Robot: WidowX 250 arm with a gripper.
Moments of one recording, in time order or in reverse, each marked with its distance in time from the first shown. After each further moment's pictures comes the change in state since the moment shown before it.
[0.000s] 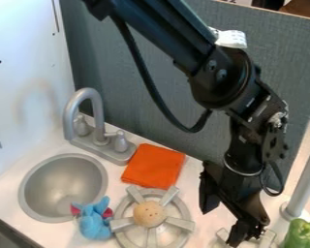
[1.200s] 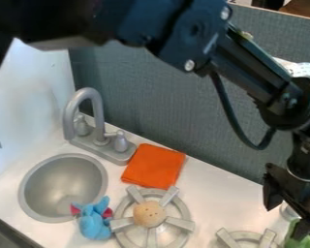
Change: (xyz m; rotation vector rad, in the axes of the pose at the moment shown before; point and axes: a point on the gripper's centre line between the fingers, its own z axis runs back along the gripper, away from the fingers) arm 0.091 -0.033 -0.020 -0.015 -0.165 -0.091
